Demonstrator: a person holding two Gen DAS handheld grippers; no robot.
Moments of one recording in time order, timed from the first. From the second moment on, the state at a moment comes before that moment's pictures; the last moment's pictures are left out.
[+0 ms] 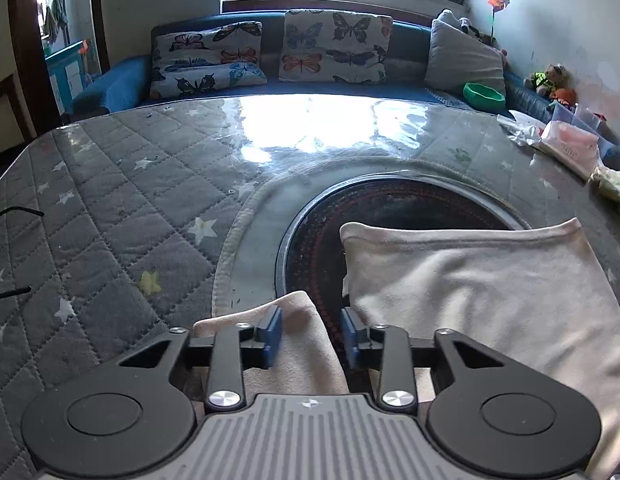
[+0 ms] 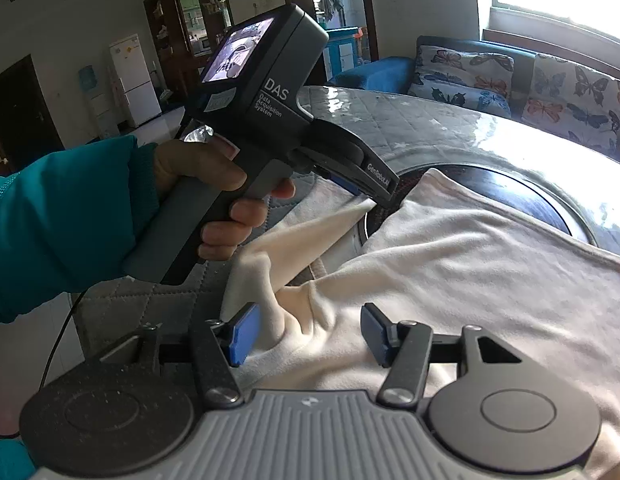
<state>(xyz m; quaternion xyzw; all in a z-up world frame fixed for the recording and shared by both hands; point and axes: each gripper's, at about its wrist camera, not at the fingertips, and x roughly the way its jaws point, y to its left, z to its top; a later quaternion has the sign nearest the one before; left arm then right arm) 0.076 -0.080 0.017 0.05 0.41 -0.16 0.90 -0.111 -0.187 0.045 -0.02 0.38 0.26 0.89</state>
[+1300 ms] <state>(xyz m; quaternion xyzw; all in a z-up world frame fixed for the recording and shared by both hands) -0.081 0.146 0.032 -0.14 0.29 -0.03 0.95 -0.129 -0.126 0.024 -0.08 0.41 0.35 0.84</state>
